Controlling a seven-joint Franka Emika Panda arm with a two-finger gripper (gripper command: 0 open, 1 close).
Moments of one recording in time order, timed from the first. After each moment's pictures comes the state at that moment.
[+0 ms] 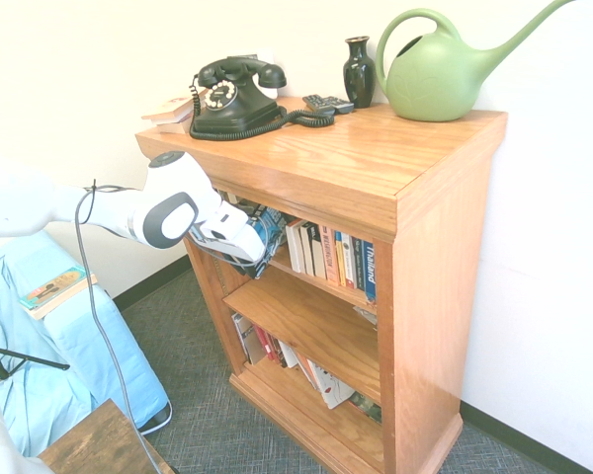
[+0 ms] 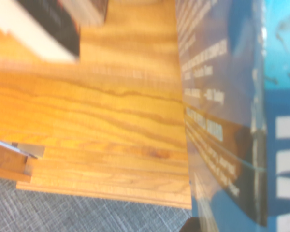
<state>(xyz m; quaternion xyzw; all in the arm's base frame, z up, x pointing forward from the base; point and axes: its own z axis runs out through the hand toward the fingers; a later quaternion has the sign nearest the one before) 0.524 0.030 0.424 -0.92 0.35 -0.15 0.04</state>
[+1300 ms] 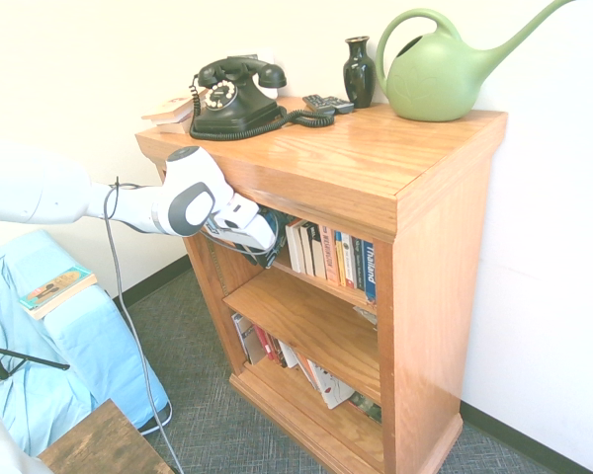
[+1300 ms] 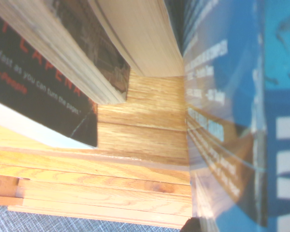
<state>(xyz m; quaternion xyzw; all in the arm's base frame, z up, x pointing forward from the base) 0.566 0.048 0.413 -0.92 0.35 -0.16 0.03</state>
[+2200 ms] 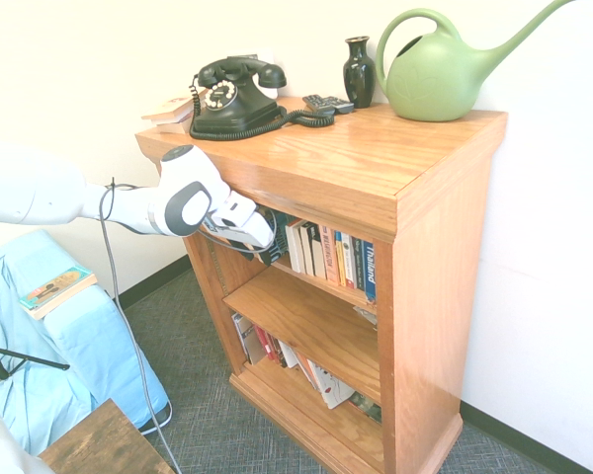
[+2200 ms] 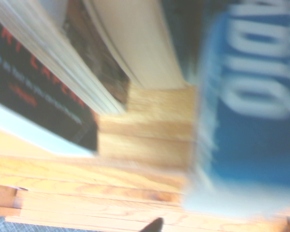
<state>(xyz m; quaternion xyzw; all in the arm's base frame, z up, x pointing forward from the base) 0.553 0.046 0.422 -0.92 0.35 -0.18 0.03</state>
